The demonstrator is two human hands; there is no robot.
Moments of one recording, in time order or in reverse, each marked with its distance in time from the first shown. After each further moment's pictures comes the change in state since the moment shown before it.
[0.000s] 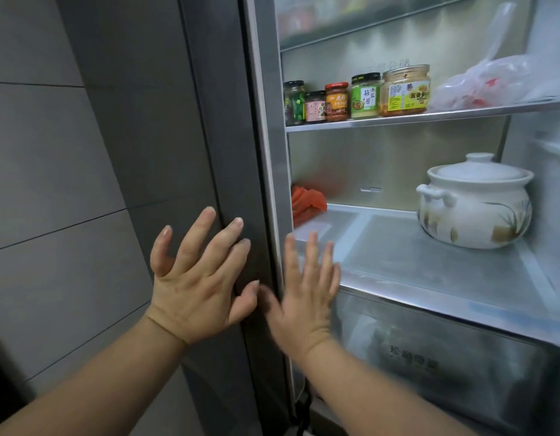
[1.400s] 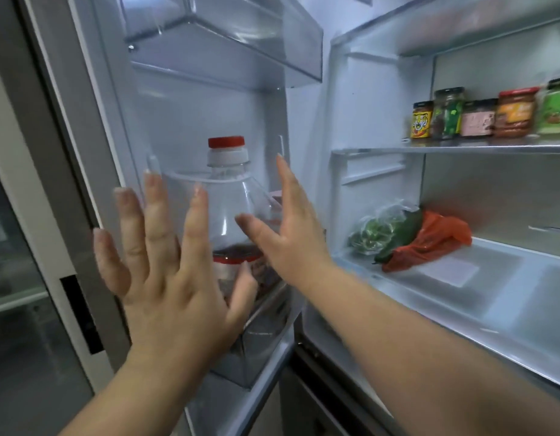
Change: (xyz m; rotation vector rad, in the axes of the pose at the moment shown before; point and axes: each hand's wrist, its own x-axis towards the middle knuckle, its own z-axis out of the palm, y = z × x) left_hand -0.025 -0.129 -0.081 0.164 -0.184 -0.613; right_hand 0.123 -0.206 0.024 0.891 -0.288 -0.239
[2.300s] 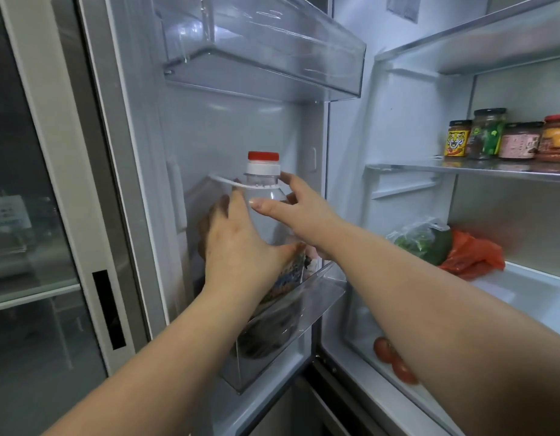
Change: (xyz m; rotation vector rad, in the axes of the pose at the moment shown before) left_hand 0.050 -0.020 0.054 -0.414 -0.356 -0.450; right_hand 0.067 -0.012 0.026 0.193 -0.347 0.263
